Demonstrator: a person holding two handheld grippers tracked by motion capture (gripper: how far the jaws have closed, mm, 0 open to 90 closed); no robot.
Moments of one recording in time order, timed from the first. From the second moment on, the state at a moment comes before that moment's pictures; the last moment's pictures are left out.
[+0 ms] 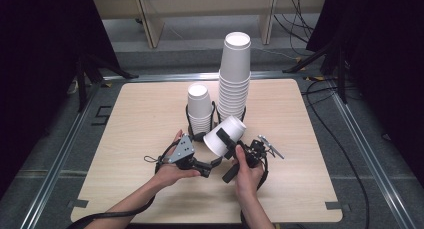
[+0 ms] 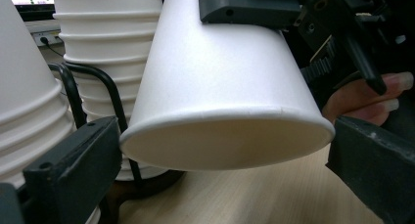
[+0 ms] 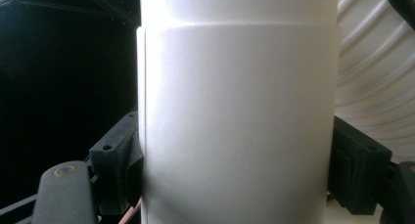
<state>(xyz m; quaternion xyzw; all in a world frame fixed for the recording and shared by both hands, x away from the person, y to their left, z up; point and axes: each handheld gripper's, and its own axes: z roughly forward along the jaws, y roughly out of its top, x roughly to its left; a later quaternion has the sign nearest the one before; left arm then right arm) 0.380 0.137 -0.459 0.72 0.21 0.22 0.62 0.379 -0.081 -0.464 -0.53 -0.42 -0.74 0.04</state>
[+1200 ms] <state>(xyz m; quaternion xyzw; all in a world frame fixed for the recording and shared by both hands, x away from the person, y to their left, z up) 0.384 0.140 -0.462 0.74 0.19 0.16 0.62 0.376 -0.078 -0.470 -0.53 -0.43 -0.73 0.03</state>
